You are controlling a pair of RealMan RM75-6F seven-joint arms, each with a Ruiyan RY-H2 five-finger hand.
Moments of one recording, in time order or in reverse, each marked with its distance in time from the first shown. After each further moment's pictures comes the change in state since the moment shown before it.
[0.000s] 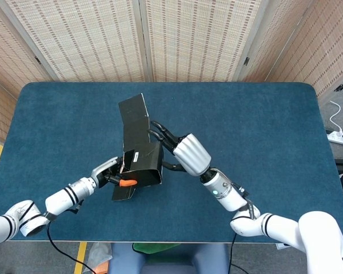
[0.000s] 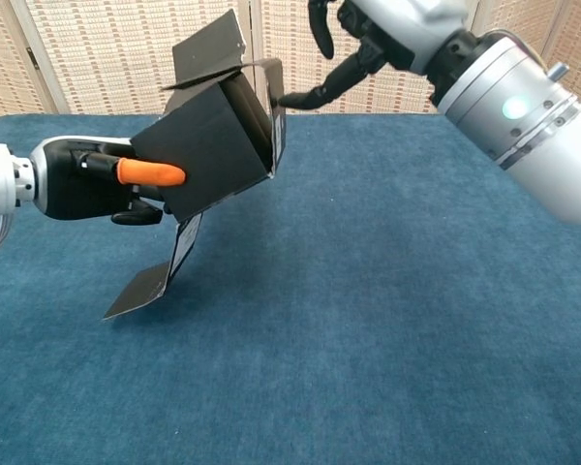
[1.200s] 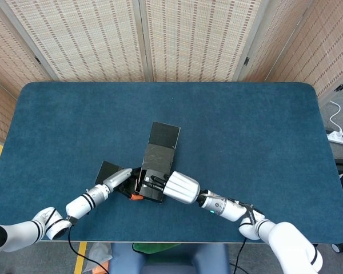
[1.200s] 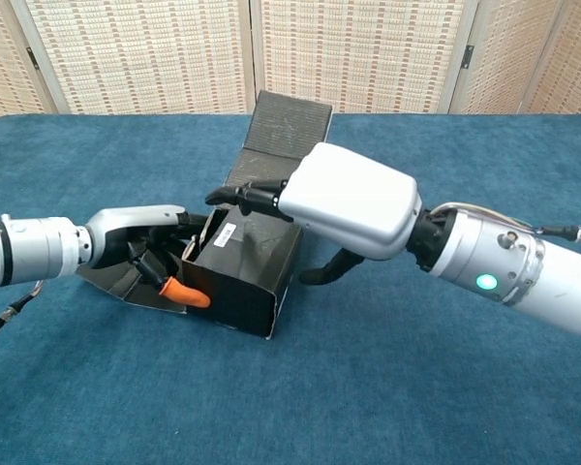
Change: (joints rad) left arm 0.049 -0.274 -0.032 0.219 -0.097 -0.093 0.773; right arm -0.021 -0.249 -0.288 0.560 -0.228 0.058 -0.069
